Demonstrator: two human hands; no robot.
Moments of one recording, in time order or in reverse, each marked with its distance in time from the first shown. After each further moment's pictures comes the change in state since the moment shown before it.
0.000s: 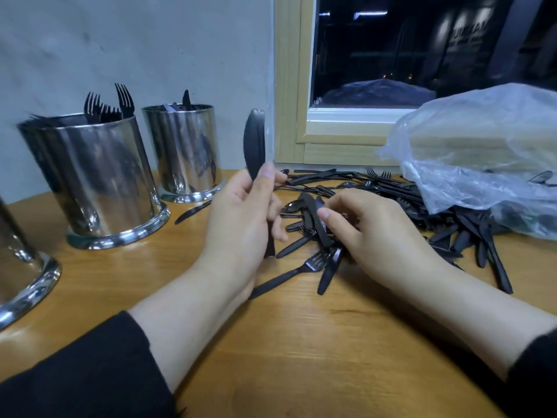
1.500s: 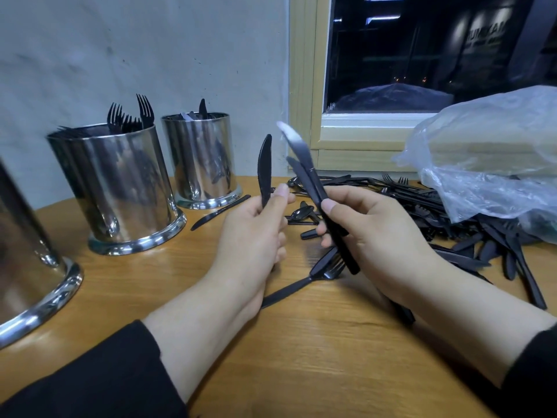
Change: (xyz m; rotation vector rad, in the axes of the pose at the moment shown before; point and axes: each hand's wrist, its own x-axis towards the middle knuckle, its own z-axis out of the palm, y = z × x) left_hand 0.005 -0.009 -0.010 0.015 0.074 -0.157; right_hand 0.014 -0.023 0.019 0.883 -0.036 0.308
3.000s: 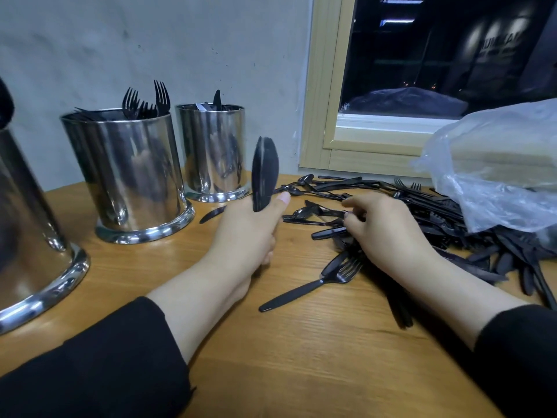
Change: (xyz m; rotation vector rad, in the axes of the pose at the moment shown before) left_hand 0.027 -0.009 -0.028 0.186 0.027 -0.033; right_hand 0.041 0.022 -0.012 -1.061 0.145 -0.136
